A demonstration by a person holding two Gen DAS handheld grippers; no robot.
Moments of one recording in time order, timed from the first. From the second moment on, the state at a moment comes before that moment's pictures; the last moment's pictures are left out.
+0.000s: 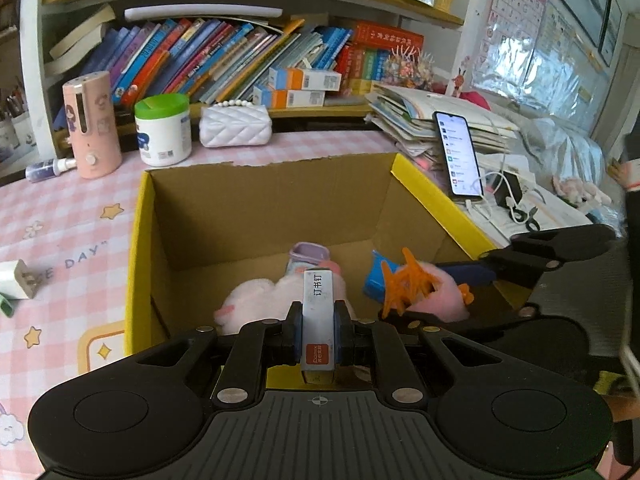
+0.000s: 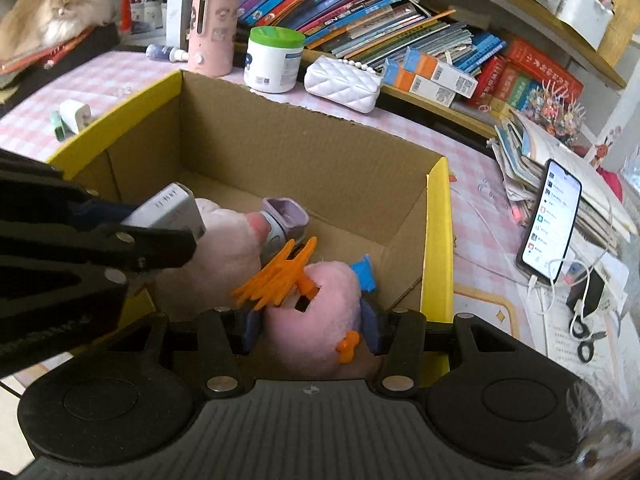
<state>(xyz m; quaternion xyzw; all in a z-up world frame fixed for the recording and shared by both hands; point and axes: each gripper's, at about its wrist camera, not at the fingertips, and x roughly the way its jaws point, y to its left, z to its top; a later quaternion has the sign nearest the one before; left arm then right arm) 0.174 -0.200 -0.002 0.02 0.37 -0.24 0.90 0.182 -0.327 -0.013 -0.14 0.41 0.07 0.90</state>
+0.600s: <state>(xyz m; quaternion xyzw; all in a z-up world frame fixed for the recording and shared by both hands) 0.118 -0.174 0.045 0.01 0.26 -0.23 0.94 0.106 -0.336 0.028 -0.03 0.30 -0.04 0.95</state>
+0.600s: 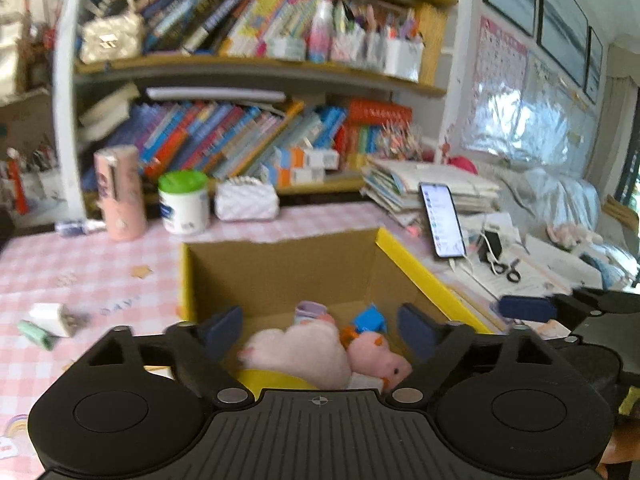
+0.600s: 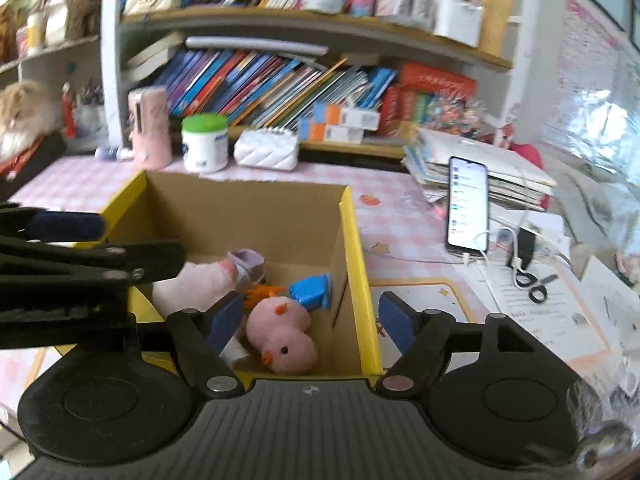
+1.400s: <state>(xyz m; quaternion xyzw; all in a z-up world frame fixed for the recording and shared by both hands) 0.038 -0.049 0.008 0.03 0.32 -0.11 0.94 0.027 -0.245 0.000 0.03 0.34 -0.12 0.93</state>
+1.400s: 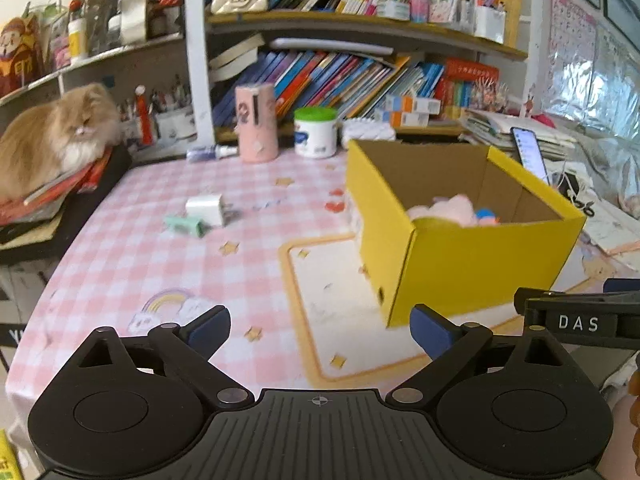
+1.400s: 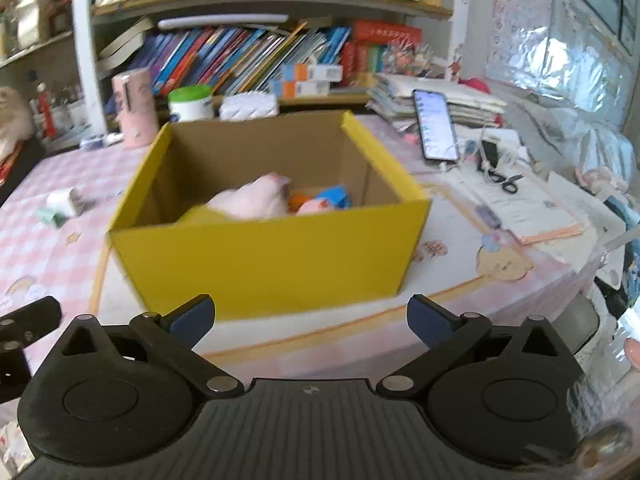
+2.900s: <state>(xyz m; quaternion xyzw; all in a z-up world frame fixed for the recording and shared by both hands) -0.029 0.098 0.002 0.01 0.35 -0.01 0.94 -0.016 -0.087 -0.016 0.00 0.39 0.00 0.92</state>
